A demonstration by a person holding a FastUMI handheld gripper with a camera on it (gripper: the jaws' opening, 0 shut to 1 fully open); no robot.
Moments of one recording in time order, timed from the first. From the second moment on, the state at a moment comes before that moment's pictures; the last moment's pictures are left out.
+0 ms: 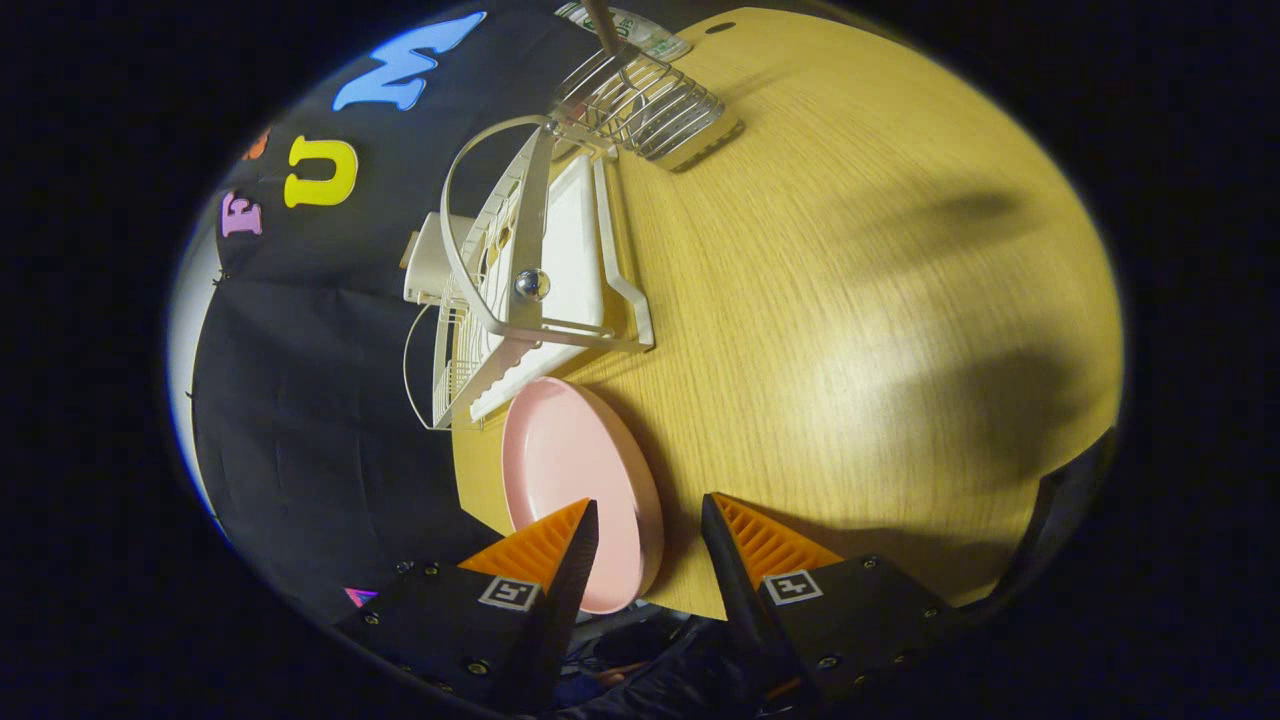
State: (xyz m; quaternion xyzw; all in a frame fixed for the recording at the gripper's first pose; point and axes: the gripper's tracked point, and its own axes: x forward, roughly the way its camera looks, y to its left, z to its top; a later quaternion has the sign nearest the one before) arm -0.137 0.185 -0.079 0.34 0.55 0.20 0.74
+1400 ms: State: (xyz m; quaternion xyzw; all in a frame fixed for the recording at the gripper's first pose) arm 0.097 0.051 0.075 0.34 0.24 0.04 0.91
